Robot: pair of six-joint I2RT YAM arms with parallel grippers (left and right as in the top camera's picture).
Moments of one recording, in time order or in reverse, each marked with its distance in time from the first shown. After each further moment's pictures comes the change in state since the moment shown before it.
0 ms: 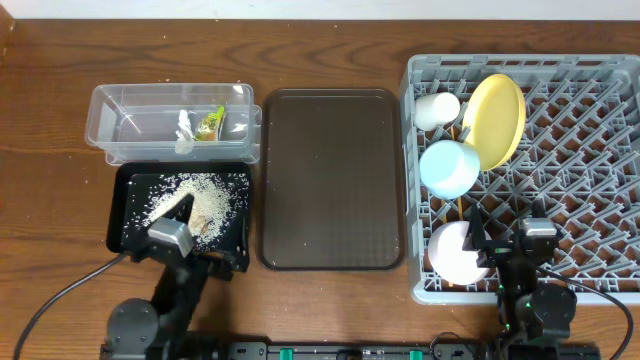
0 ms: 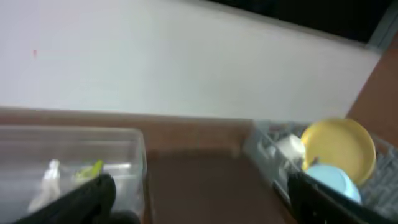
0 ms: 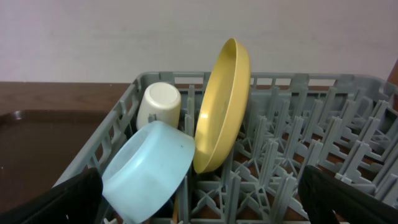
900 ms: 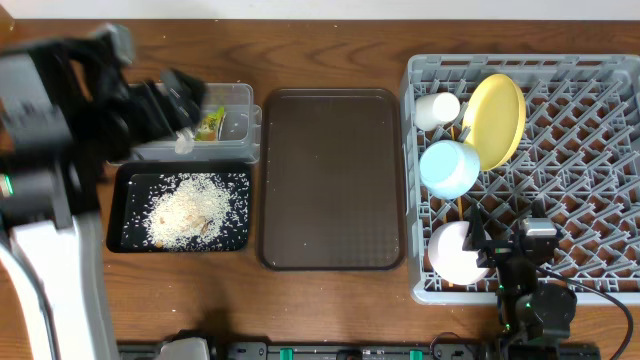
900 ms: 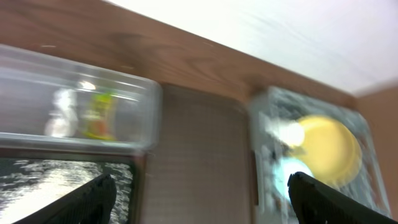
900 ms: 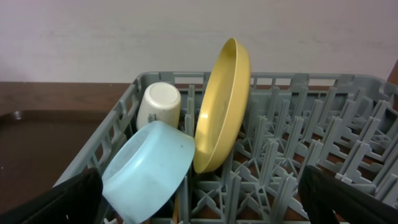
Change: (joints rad) left arm 0.162 1.186 1.361 -0.960 0.175 -0.008; right arm 0.000 0.000 0.000 0.001 0.000 0.000
